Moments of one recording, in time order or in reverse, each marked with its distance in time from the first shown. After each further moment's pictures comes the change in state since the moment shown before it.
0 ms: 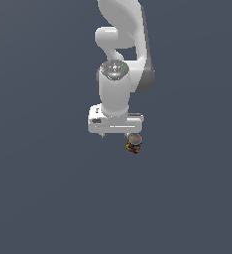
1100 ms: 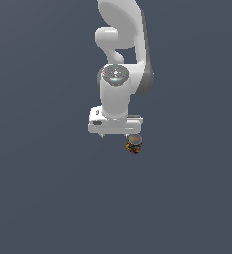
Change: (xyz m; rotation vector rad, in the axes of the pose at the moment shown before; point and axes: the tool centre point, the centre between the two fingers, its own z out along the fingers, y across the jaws) arm -0.008 0.002 0.014 -0.016 -0.031 0.012
